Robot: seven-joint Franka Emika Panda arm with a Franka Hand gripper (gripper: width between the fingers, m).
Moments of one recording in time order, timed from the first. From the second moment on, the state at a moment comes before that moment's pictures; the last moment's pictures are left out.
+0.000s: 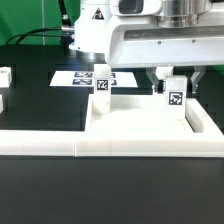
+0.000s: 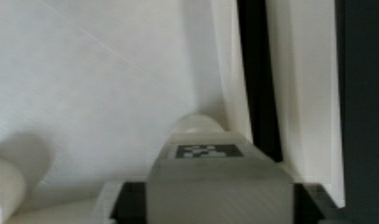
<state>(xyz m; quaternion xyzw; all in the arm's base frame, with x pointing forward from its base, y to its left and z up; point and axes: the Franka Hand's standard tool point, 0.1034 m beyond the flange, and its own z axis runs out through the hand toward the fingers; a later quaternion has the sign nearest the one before) 0.618 0.093 0.080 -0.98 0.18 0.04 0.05</state>
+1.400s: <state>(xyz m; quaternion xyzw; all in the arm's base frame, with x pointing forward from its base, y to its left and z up) 0.628 0.092 0.078 -0.72 0.69 0.08 0.08</state>
